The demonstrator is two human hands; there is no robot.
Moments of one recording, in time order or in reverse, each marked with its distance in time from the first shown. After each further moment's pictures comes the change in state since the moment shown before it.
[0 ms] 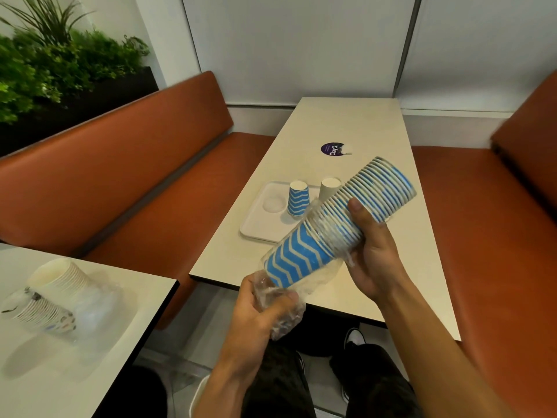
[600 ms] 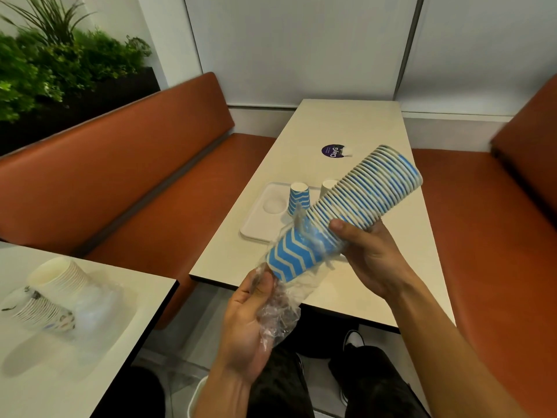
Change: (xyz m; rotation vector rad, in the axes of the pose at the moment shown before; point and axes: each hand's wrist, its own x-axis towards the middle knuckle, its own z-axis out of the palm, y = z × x) left_hand 0.005 0.003 0.007 -0.505 -0.050 -0.004; right_hand 0.000 -0.011 -0.005 -0.220 -0.166 0.064
